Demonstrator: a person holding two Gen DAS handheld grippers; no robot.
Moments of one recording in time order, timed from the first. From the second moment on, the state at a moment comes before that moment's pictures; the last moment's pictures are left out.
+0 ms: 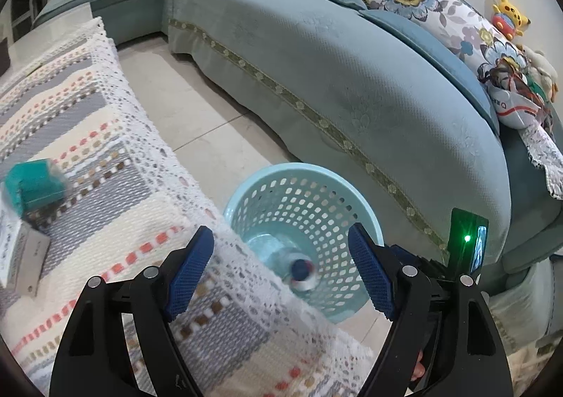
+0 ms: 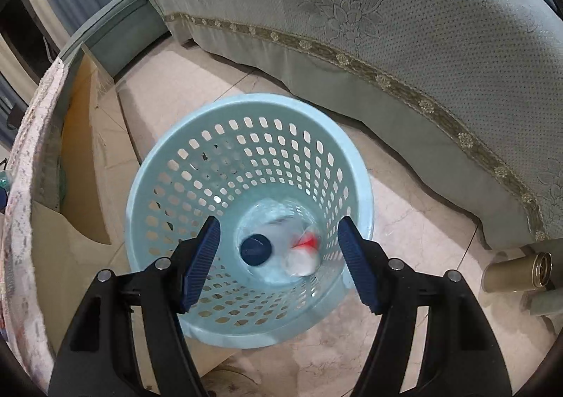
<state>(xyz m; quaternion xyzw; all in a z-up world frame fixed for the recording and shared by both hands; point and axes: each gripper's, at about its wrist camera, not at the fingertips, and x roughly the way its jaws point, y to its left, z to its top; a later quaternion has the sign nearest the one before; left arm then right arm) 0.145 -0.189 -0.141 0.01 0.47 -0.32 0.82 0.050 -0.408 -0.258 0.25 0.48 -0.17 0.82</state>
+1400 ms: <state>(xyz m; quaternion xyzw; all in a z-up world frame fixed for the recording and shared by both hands) 0.154 0.158 -0.111 -0.17 0.47 0.06 0.86 0.168 -0.085 -0.073 0.07 0.37 0.20 0.91</state>
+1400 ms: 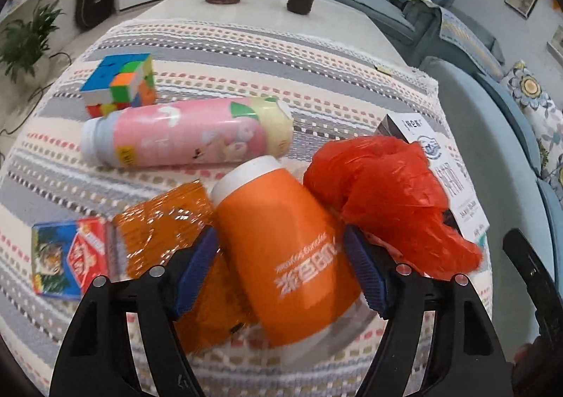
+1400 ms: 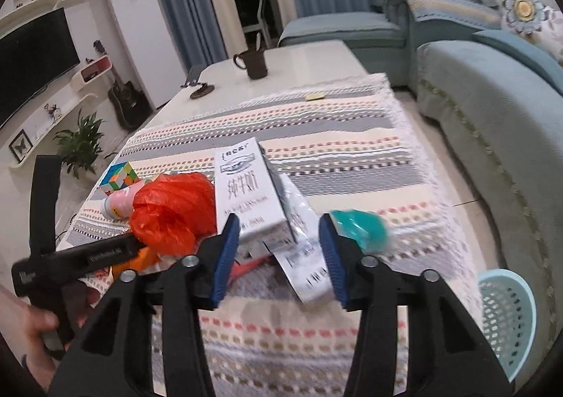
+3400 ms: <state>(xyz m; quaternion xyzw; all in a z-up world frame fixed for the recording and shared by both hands) 0.049 0.069 -0.089 -0.09 0.41 -0.13 0.90 0.053 -0.118 -0.136 0.00 0.48 0.12 0.87</state>
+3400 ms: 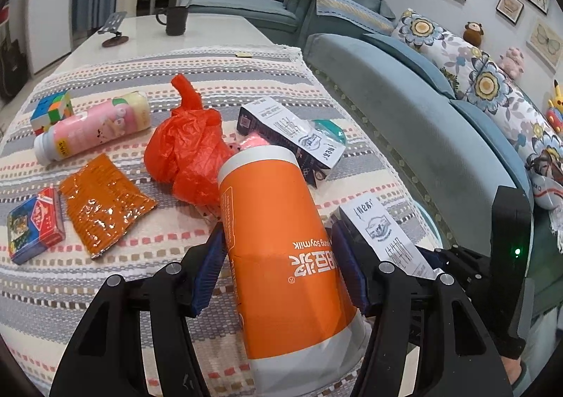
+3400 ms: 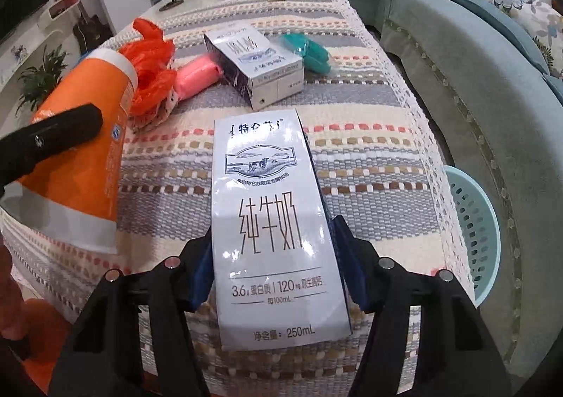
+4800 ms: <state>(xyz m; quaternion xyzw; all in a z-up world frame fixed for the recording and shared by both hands) 0.136 -0.213 -0.152 0.07 0.46 -0.30 0.83 0.068 -0.403 -0.255 0.23 0.51 -0.16 0.81</state>
